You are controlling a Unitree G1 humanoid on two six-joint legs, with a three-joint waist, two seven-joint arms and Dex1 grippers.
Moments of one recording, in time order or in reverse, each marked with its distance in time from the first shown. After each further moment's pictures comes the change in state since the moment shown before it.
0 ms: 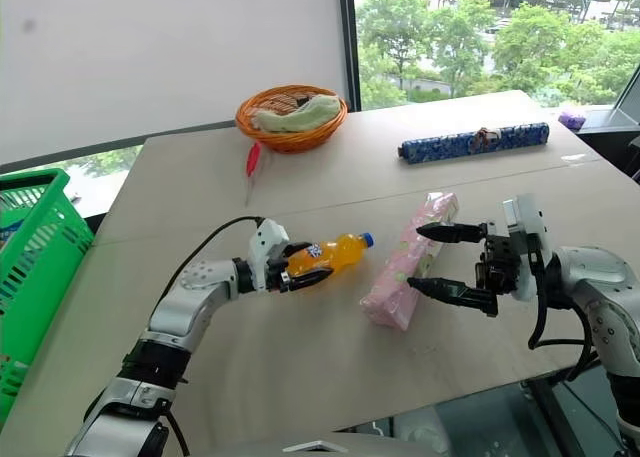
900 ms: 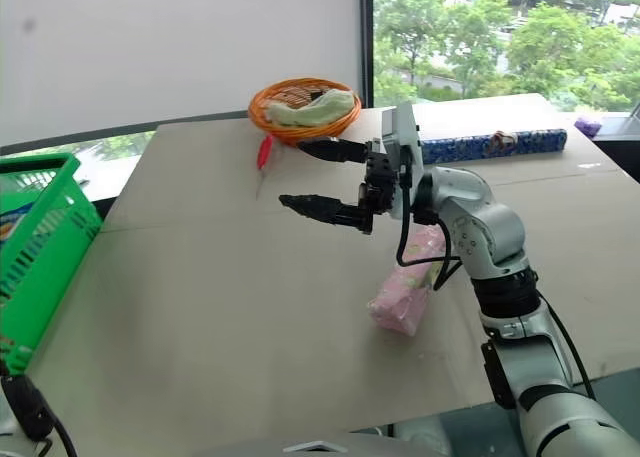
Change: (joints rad) left arm -0.018 0.477 0.847 0.273 0.217 -0.021 1.007; right arm -0.603 0.503 0.308 0.300 -0.190 -0.087 -0.161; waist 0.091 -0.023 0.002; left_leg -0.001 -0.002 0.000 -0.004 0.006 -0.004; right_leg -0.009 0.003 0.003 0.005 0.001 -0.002
